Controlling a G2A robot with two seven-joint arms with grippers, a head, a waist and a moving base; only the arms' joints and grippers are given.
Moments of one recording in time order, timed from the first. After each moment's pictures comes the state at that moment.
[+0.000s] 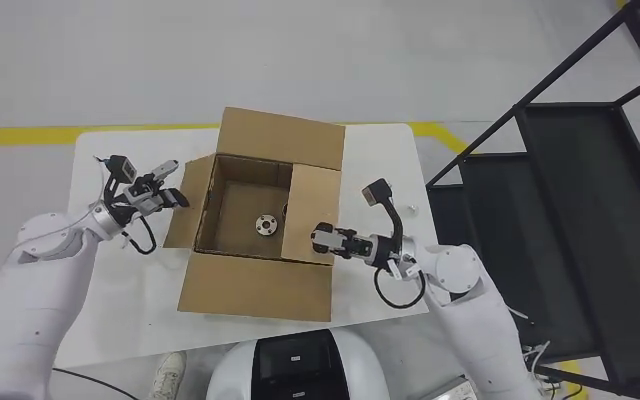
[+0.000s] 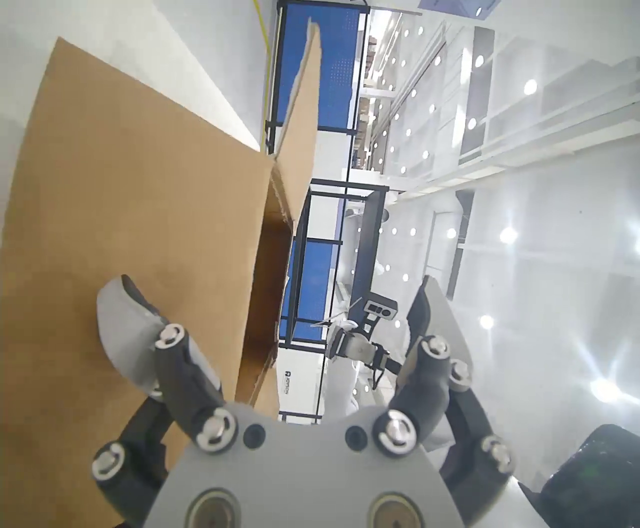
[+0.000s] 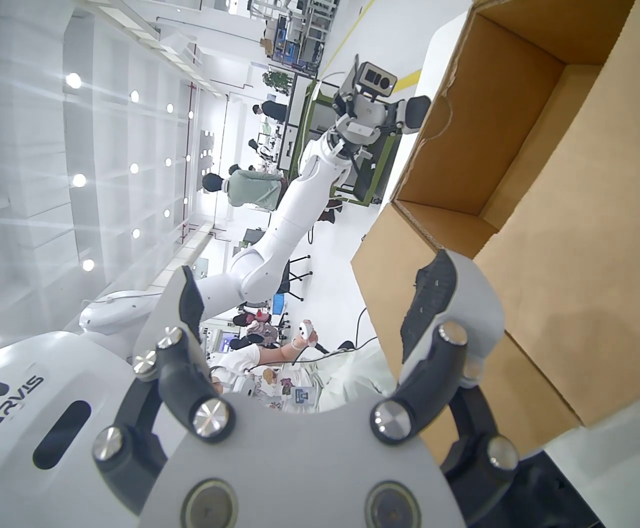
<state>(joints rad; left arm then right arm) 0.93 -0.98 -1.22 -0.98 -0.56 -0.21 -1.08 -1.49 -1.27 1.38 -1.86 0.15 -0.23 0.98</state>
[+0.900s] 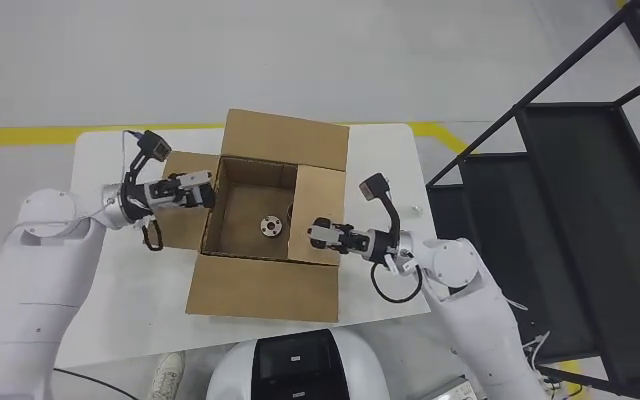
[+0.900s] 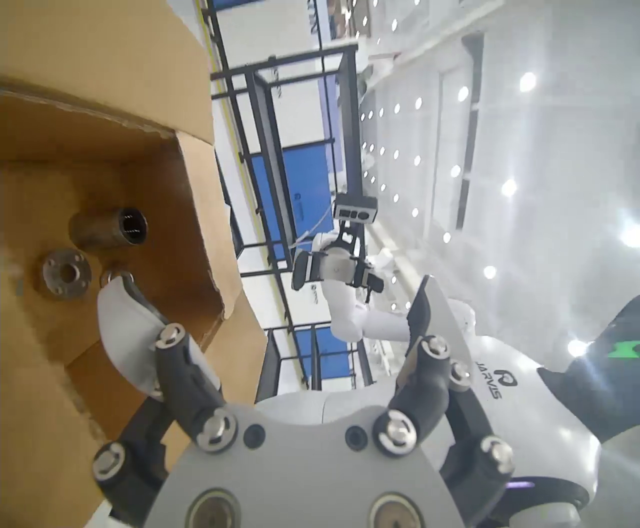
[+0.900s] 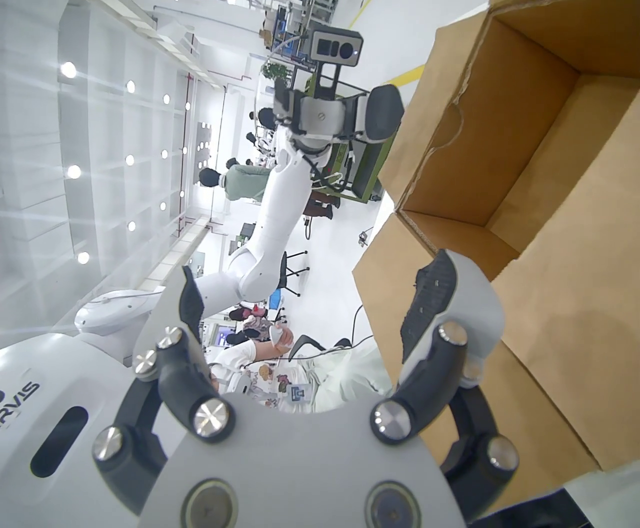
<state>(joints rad) 0.92 -0.98 -1.22 -1.32 -0.50 -0.23 -1.29 -1.46 -1.24 1.36 -1.85 0.16 -0.23 0.93</state>
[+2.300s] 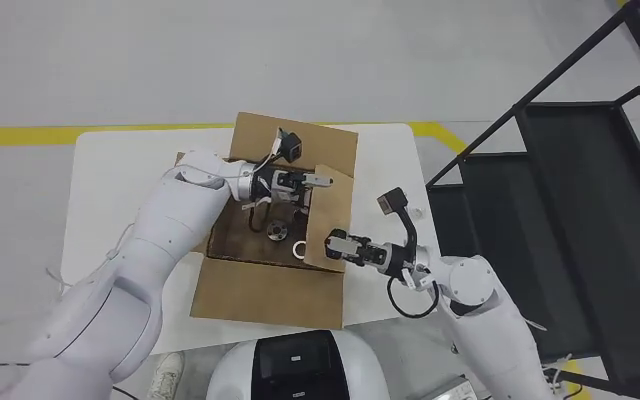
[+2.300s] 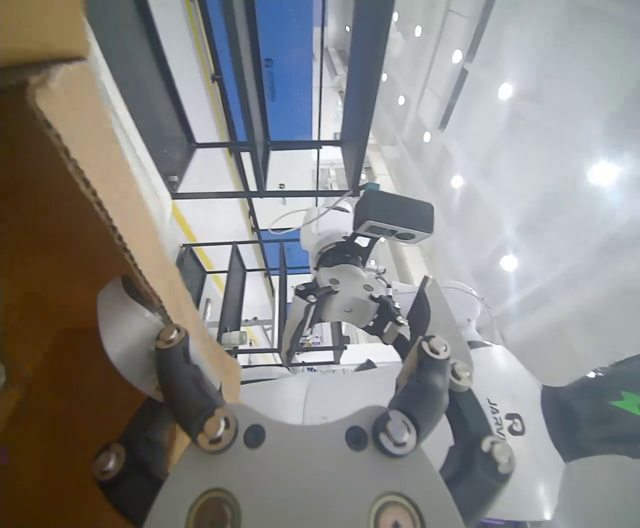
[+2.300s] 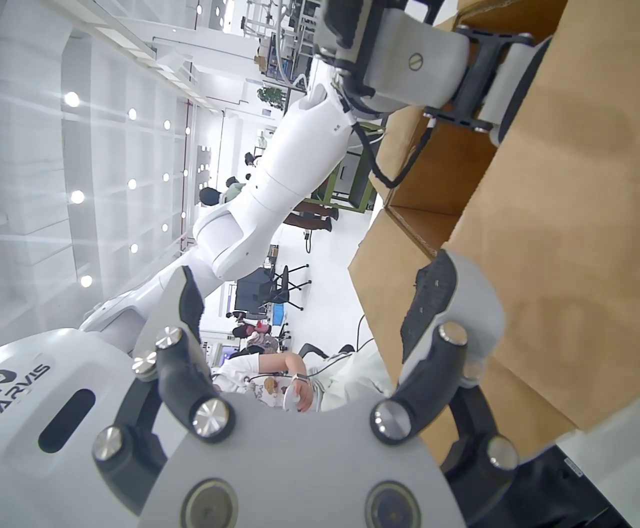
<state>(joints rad) 0.44 -1.45 -0.58 -0.58 -0.79 -0.37 -1.45 -1.59 -1.19 1.41 -1.92 0.19 -0.26 0.92</state>
